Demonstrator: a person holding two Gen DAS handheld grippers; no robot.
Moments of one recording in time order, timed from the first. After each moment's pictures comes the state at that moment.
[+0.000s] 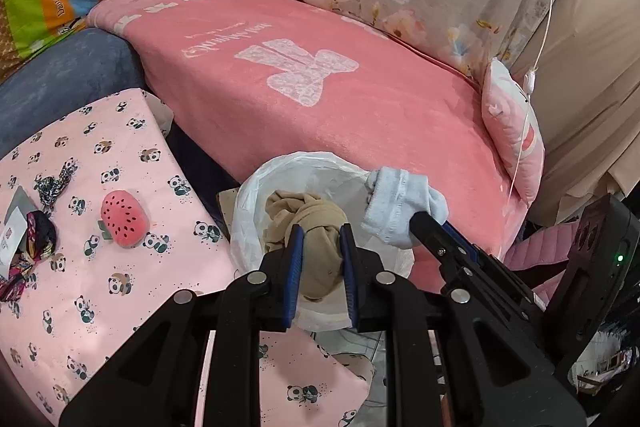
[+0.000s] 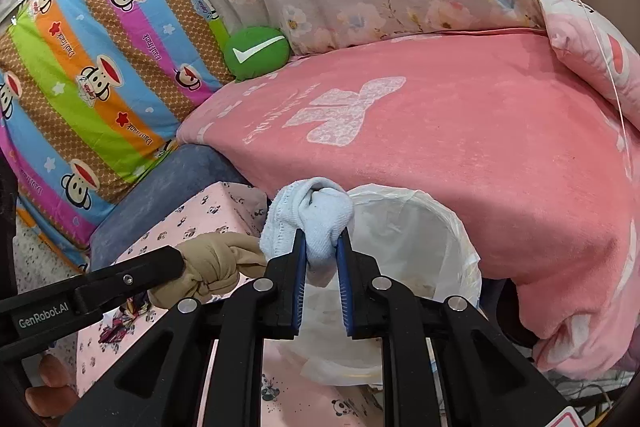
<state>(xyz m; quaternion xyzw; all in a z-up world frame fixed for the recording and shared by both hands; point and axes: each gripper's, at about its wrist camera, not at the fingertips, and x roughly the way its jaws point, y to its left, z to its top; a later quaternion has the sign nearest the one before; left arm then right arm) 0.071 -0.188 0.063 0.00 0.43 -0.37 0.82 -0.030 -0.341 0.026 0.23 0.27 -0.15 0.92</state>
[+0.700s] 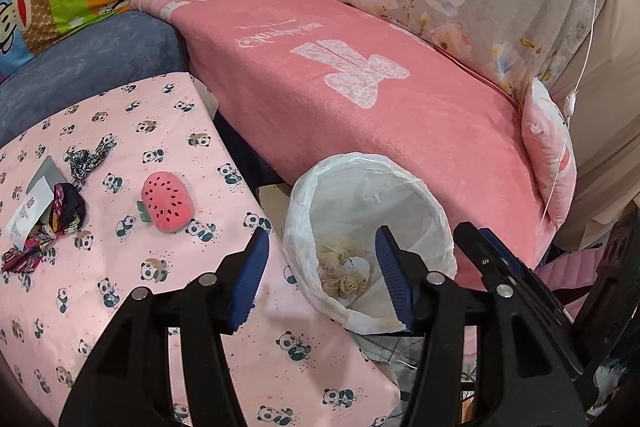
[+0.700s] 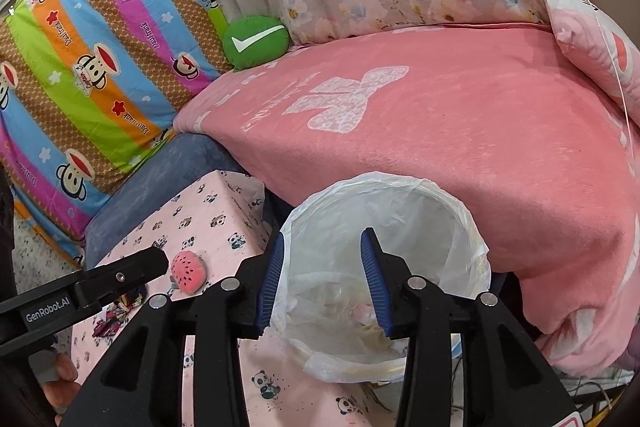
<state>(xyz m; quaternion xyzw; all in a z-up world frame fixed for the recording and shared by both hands) 0.089 -0.152 0.043 -0.02 0.44 -0.30 0.85 -0.018 -0.329 0.016 0.22 0.29 -0.15 0.92</state>
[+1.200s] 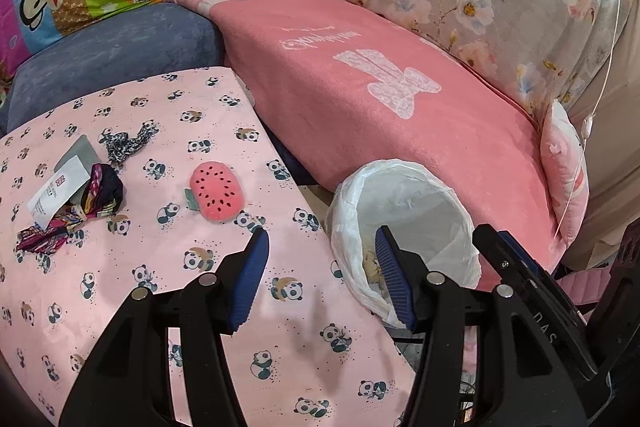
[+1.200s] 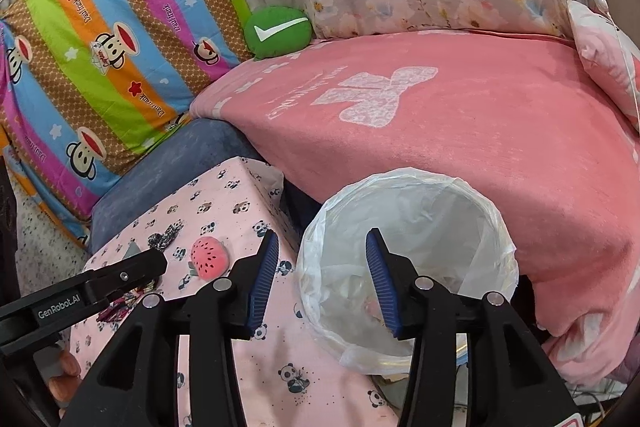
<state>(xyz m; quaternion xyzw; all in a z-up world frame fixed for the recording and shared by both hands) 0.096 -0.101 0.039 -0.05 0.44 -0.26 0.86 -0.004 -0.293 0.023 0.19 0.30 -0.13 0.92</state>
